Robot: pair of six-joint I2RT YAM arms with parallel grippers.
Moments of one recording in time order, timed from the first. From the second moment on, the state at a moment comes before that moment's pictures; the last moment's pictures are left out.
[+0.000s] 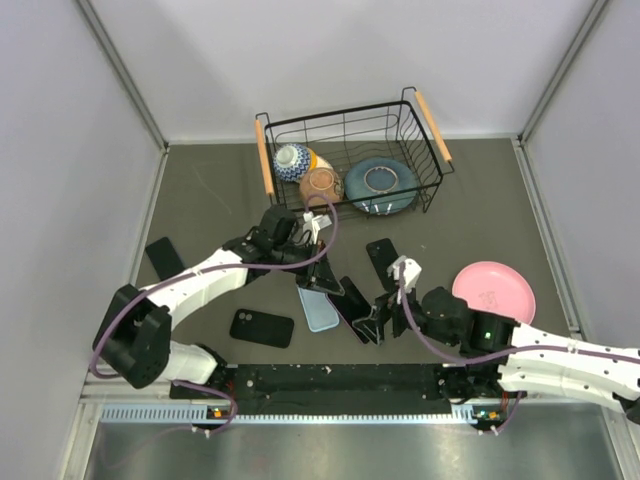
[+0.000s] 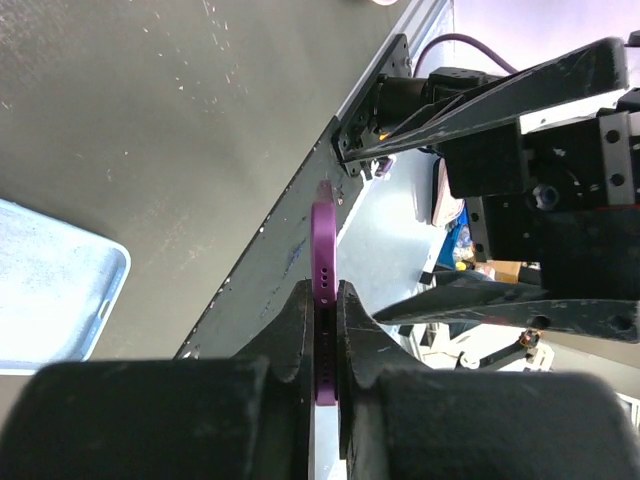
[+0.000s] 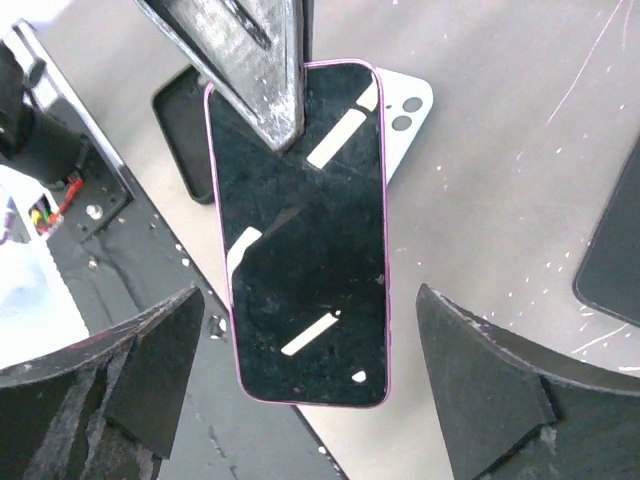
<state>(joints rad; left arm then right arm) -0.61 1.37 0.85 -0.23 0.87 -0.68 1.18 0.68 0.40 -0.09 0.17 0.38</state>
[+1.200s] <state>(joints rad) -0.54 0.81 0.41 0.48 0.42 -1.29 1.18 0.83 0.26 0.73 0.46 0.97</state>
